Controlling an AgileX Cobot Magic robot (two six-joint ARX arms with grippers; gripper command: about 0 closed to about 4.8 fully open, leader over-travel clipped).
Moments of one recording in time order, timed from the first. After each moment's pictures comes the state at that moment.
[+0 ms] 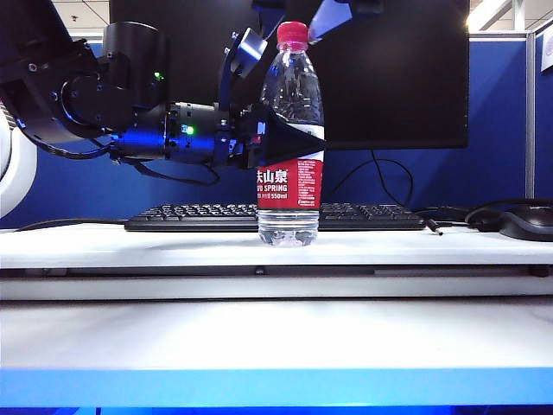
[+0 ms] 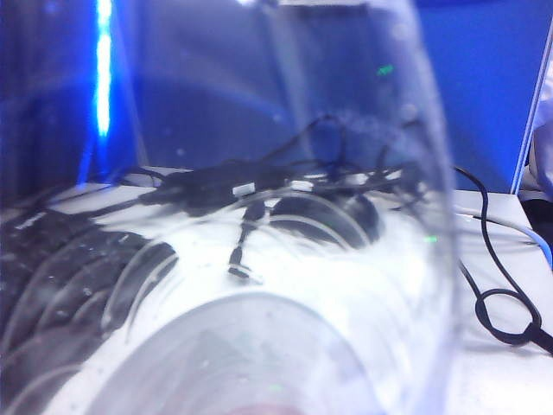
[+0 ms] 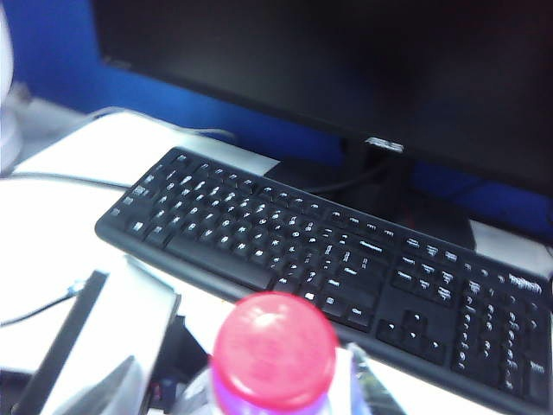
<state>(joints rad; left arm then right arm) -0.48 1.93 1.01 0.87 0.80 0.16 0.85 1.41 1.11 0.07 0.50 0.02</state>
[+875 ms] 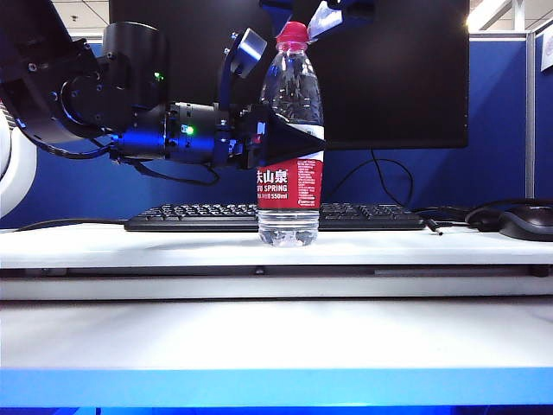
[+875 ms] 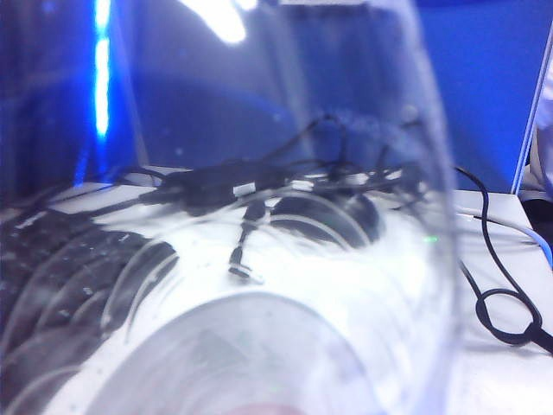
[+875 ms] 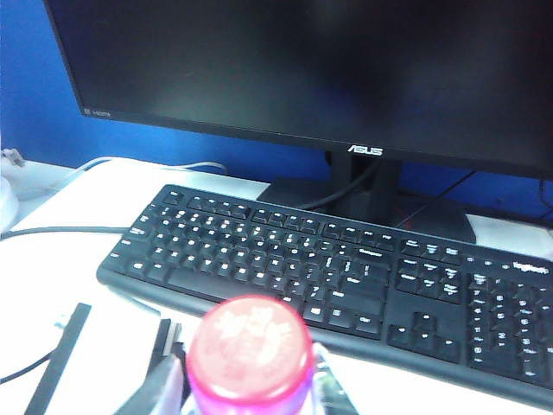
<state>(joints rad) -0.48 1.93 1.01 0.87 0.80 0.16 0.86 1.41 1.05 0.19 0.55 0.12</state>
